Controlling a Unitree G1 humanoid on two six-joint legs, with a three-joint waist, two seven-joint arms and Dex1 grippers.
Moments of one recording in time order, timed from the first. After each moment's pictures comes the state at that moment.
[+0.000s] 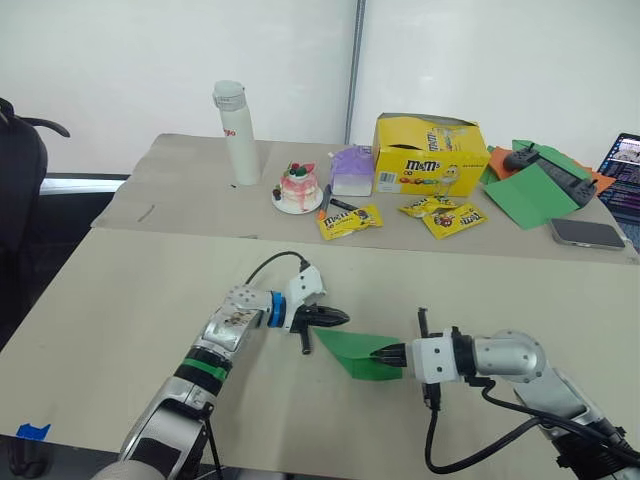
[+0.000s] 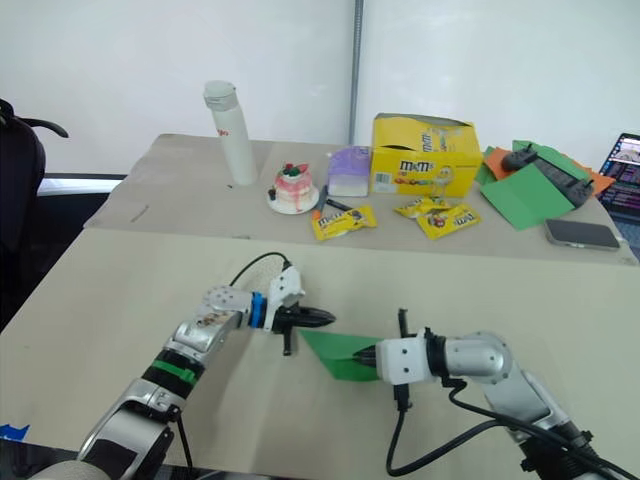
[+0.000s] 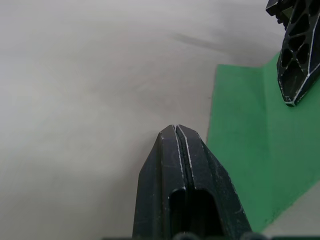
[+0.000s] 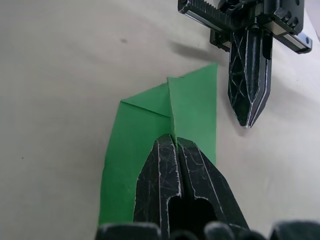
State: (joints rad) left arm -0.54 0.29 -0.32 0.37 -0.12 0.22 -1.16; right arm -0.11 -0.77 0.27 -0.18 -0.01 -0.25 1.02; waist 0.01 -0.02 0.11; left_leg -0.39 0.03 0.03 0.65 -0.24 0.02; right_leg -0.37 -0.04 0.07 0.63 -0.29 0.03
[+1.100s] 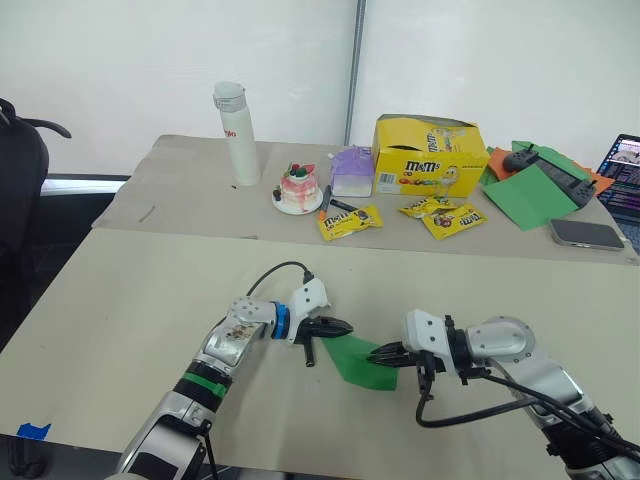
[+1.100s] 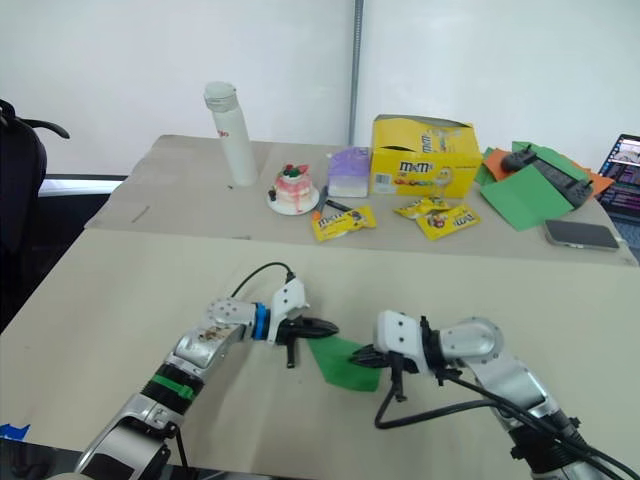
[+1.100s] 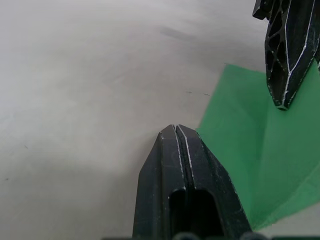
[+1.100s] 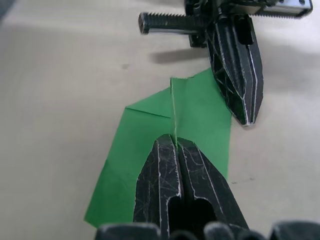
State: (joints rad) left arm -0.46 0.30 -0.34 0.28 -0.12 0.24 -1.10; right arm -0.20 -0.72 0.27 -0.21 0.23 0.28 1.17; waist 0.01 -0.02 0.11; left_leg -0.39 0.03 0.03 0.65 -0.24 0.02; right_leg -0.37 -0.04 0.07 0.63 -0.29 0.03
